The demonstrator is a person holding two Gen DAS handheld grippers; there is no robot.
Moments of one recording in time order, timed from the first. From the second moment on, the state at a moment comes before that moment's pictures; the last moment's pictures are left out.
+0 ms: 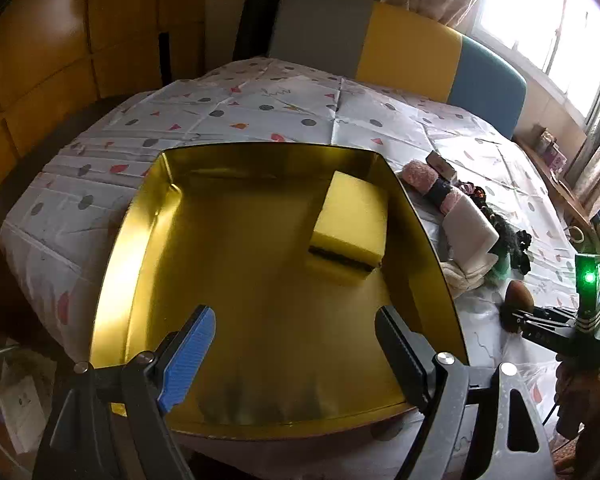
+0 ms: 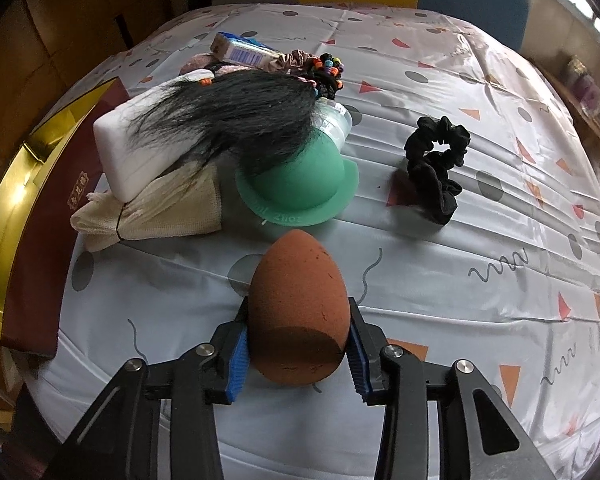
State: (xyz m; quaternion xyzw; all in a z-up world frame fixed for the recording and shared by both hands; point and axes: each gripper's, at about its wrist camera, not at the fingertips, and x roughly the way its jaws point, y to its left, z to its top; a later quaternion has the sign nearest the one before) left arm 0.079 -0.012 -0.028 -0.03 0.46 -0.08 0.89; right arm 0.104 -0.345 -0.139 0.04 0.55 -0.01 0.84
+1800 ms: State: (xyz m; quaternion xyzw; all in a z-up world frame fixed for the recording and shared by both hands) left arm 0.062 0.061 -0.016 -0.06 0.43 -0.02 0.90; right arm 0.136 -0.117 -0.068 -0.03 0.50 0.16 0.85
